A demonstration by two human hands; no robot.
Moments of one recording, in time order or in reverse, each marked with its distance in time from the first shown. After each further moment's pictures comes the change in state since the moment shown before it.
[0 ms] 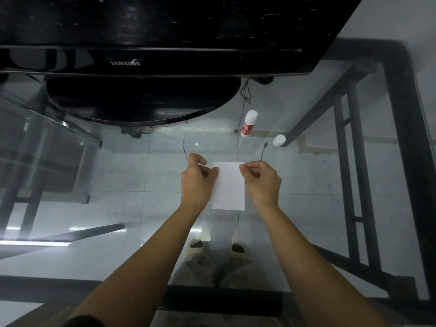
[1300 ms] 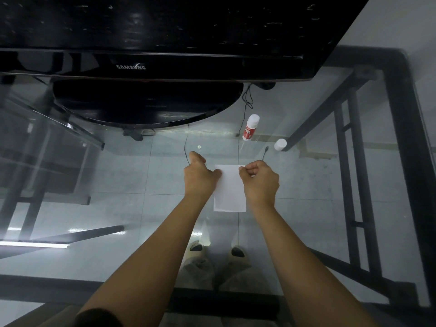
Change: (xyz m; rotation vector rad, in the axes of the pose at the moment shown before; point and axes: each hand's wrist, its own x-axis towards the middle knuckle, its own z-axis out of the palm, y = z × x) left_hand 0.015 0.020 -0.001 0.094 -0.043 -0.189; right_hand 0.005 -0.006 0.011 -0.270 0.096 -0.107
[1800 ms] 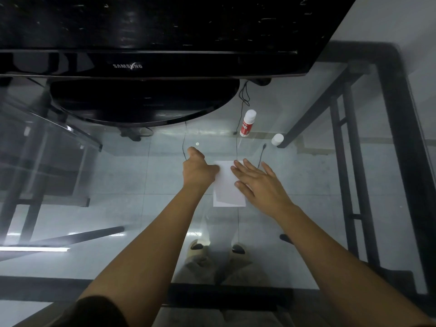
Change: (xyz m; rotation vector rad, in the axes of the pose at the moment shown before) left_hand 0.004 0.008 -0.005 0.031 -0.074 -0.078; right_hand 0.003 0.038 -0.029 -0.506 -0.476 -0.755
